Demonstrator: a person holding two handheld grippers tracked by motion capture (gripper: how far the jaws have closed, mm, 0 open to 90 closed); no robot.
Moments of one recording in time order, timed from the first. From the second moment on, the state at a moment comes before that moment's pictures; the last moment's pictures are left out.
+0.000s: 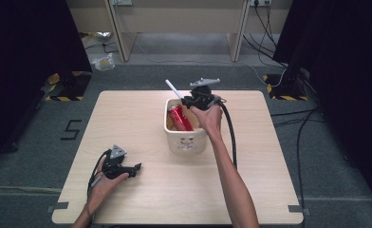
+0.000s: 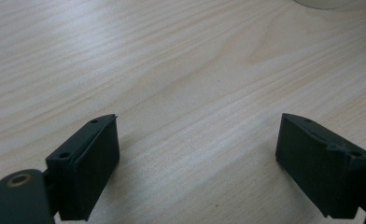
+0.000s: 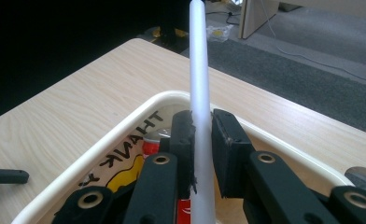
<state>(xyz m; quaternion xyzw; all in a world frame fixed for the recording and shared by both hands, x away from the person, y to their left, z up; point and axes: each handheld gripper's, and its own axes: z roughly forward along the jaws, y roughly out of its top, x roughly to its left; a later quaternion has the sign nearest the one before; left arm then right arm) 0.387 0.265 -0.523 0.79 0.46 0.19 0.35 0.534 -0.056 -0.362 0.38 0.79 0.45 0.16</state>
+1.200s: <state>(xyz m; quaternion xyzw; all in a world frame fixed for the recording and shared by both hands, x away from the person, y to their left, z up) 0.387 0.265 -0.523 0.79 0.46 0.19 0.36 0.520 -0.092 -0.359 0.40 0.79 0.44 0.17</state>
